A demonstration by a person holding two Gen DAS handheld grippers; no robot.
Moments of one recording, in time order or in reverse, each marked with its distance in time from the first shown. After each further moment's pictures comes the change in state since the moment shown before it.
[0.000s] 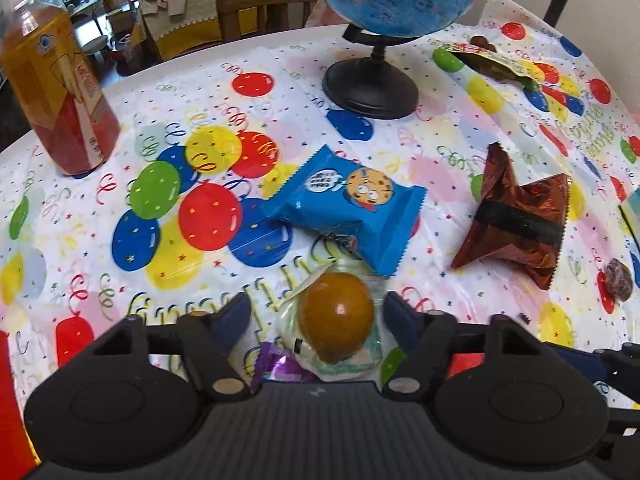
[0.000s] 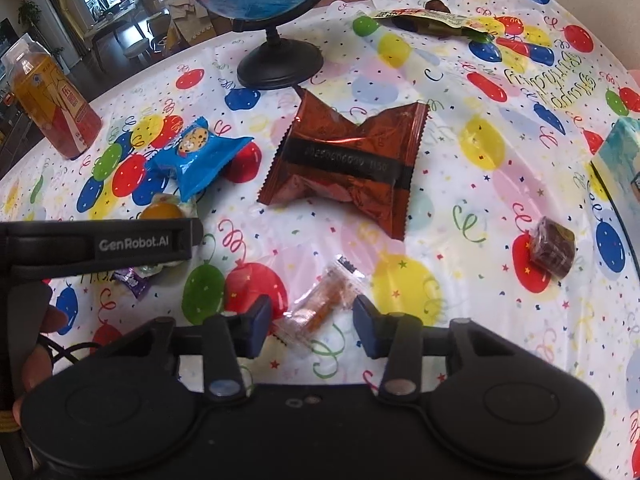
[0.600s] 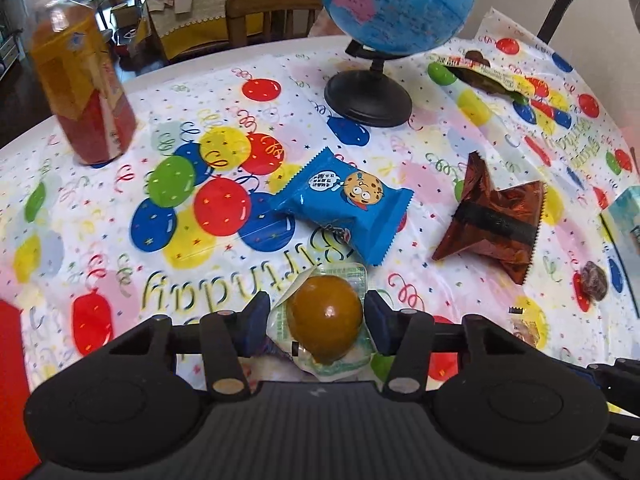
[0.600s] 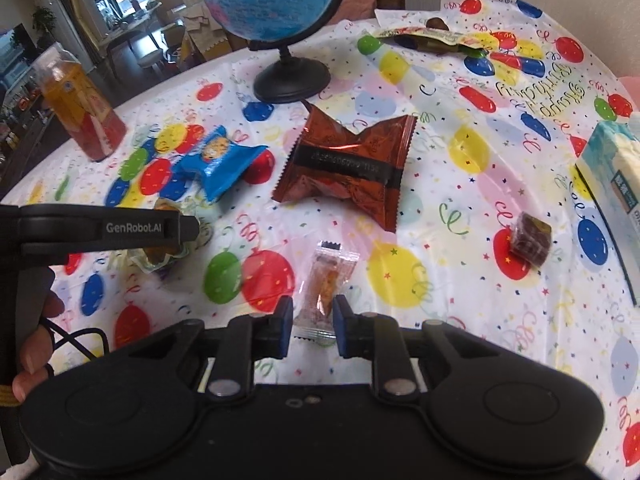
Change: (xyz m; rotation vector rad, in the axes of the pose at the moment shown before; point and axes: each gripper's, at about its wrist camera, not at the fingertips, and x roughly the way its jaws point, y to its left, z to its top) left arm -0.035 0.005 -0.009 -0.047 -0.009 -0.010; right arm -0.038 -0.004 -0.015 -0.016 -0.042 0.048
